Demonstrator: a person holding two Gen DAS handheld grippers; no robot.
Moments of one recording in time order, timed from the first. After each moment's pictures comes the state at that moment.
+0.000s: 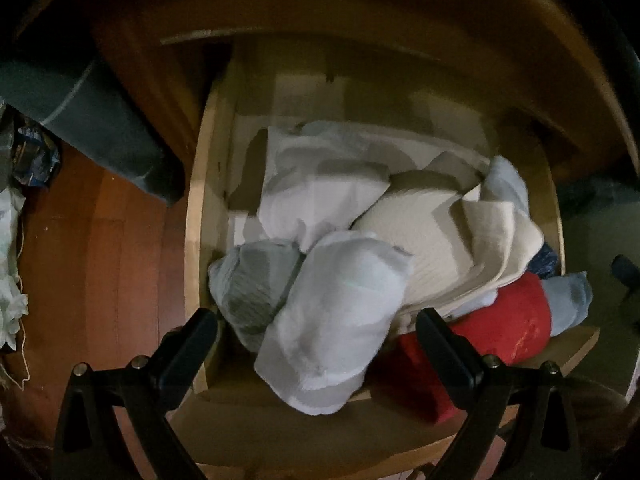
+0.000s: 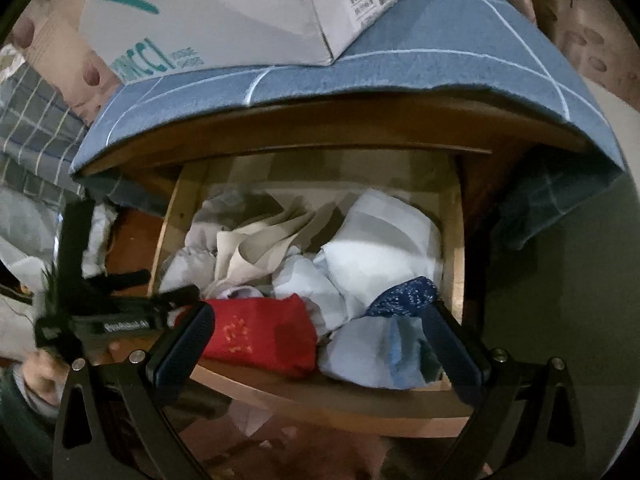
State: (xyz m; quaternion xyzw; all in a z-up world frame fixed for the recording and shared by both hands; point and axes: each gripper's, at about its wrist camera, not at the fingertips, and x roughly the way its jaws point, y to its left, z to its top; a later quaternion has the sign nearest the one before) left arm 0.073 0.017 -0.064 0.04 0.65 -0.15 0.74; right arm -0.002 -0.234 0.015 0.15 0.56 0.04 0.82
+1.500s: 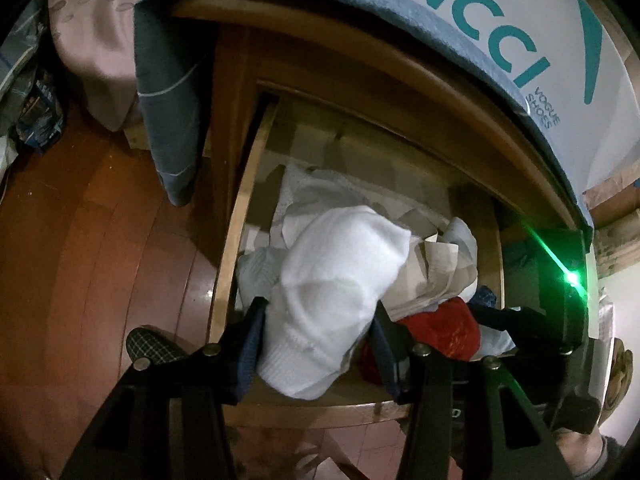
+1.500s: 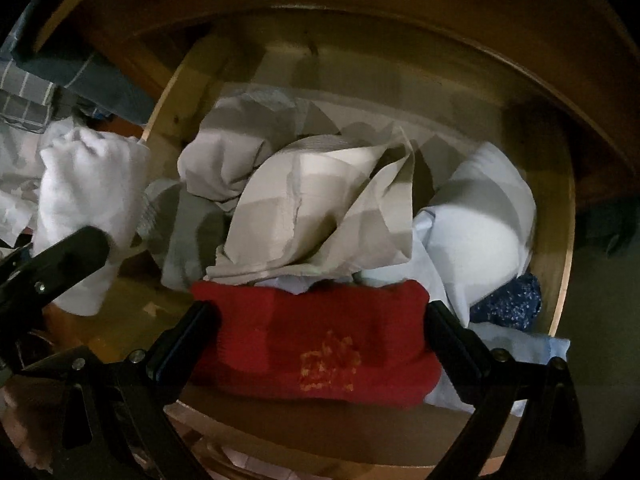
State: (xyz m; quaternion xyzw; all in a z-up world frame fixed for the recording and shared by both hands) left arm 0.047 0.072 -0.019 -0.10 0.59 -0.16 0.78; right arm 0.040 -0.120 -0.064 0.03 0.66 0.04 0.75
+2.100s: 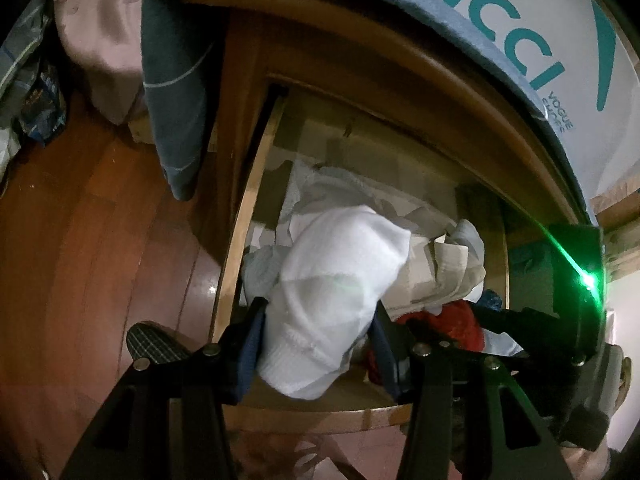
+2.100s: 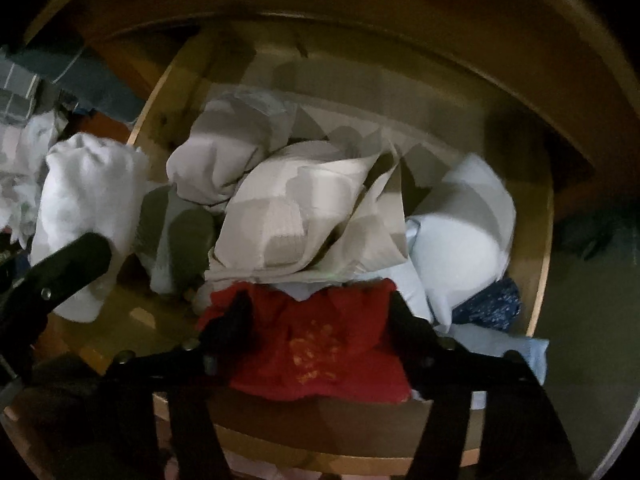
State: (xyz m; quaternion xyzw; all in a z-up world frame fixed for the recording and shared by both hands) left arm 0.051 0.073 -0.023 -0.10 0.60 -0.15 0.78; right arm 0.048 -0.110 -0.053 -0.01 0.66 0.01 0.75
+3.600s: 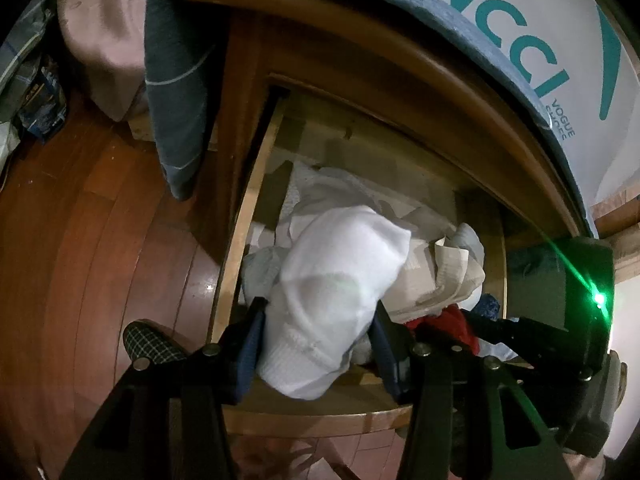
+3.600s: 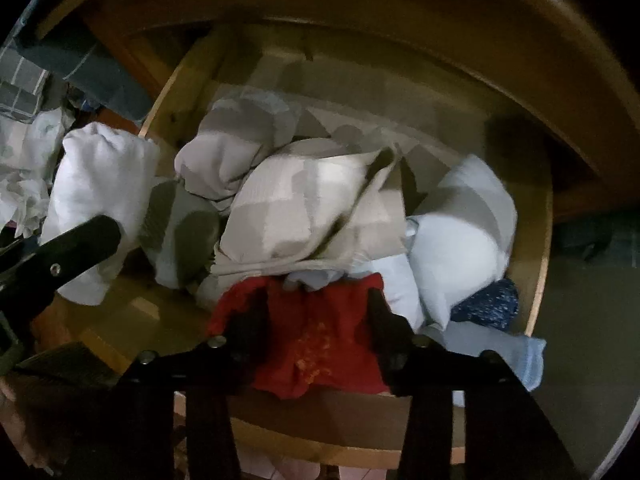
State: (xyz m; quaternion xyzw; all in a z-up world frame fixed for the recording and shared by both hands) left arm 0.056 0.076 -0.025 -0.11 0.60 -0.15 0.78; right arm 0.038 -0.113 -0.051 -0.01 0.65 0.02 0.76
